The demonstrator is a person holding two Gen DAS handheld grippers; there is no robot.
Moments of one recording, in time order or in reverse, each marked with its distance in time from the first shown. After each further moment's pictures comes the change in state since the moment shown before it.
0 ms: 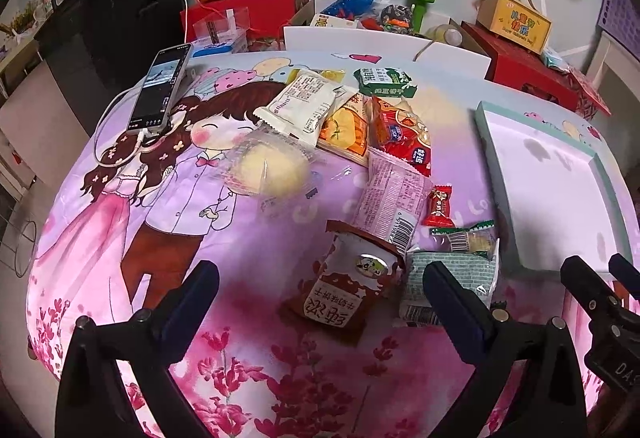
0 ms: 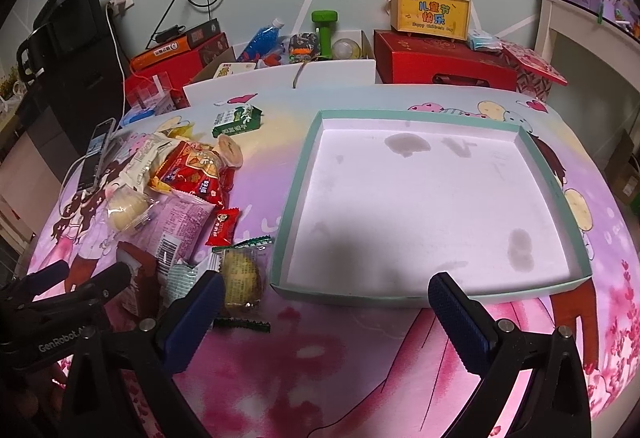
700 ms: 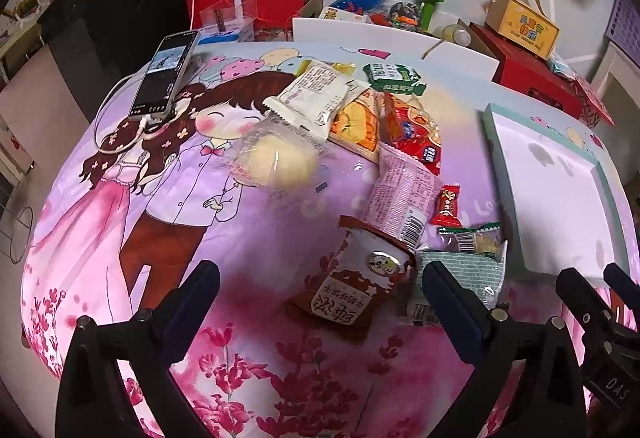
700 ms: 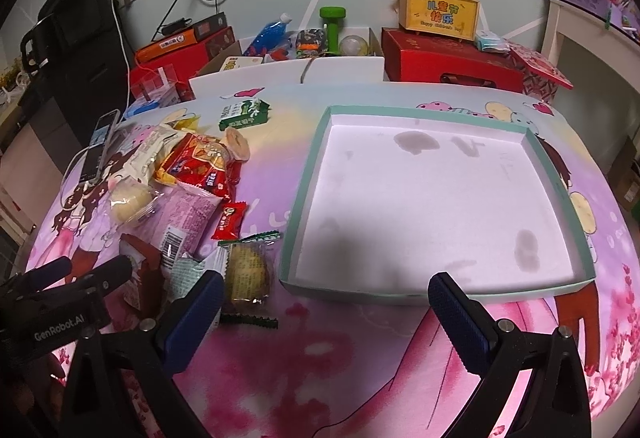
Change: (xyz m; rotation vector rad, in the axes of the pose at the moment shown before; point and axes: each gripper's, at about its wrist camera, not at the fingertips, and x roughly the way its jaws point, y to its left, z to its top) left arm 0.006 0.012 0.000 -0.044 0.031 -0.013; right arm 0.002 0.009 -0.002 -0.027 0.014 0.017
